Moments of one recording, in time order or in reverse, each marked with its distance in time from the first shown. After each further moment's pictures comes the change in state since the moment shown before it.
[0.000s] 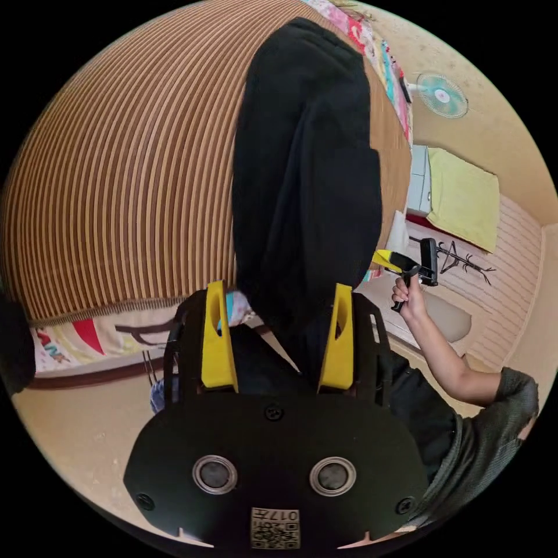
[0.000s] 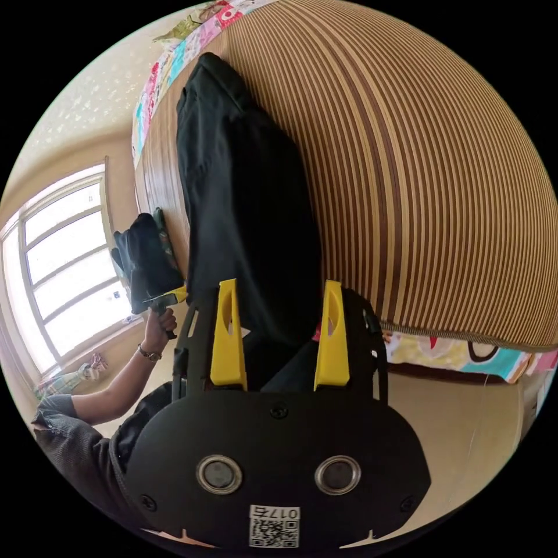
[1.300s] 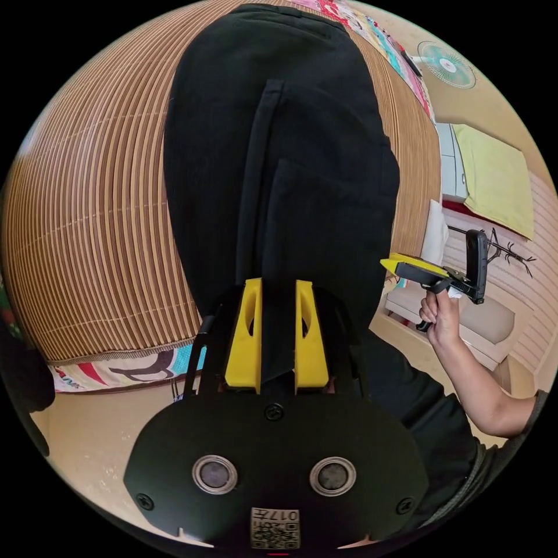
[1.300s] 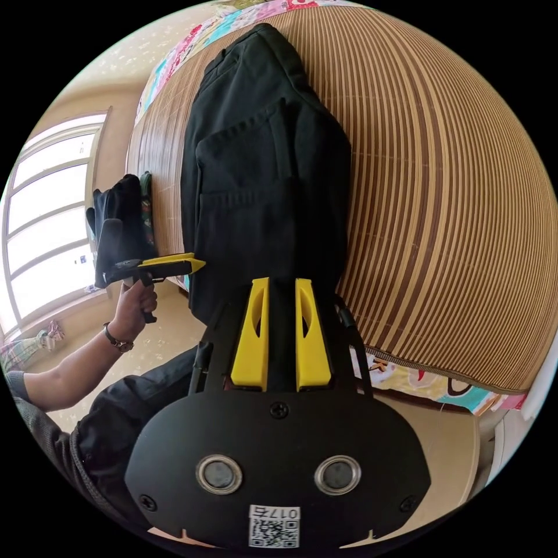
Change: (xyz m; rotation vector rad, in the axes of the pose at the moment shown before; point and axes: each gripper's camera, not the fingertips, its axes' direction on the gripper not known) left arm 0.060 -0.098 0.102 0.087 -0.222 0.129; right arm -0.082 -0.020 0.045 0.042 0.181 -0.198
